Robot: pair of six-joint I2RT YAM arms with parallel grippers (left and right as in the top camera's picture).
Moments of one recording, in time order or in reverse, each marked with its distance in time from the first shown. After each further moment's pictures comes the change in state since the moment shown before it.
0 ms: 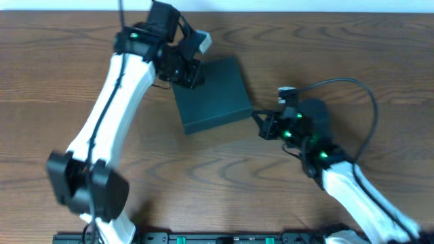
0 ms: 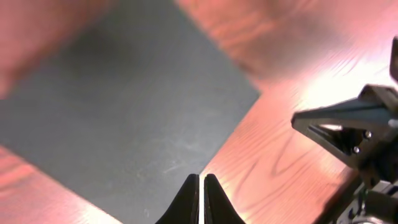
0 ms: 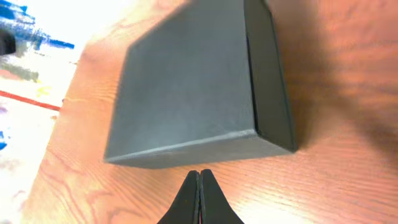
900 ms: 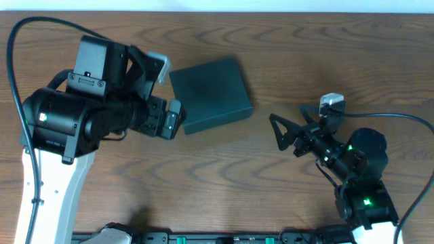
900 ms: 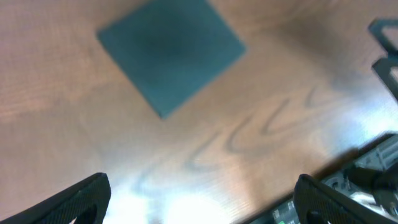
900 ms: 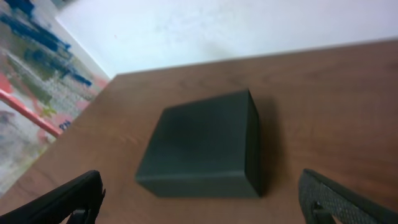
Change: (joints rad) left arm 0.003 -0.468 0.004 -0.369 -0.201 -0.104; right arm -0.137 -0.513 0.000 -0.262 -0.017 -0.196
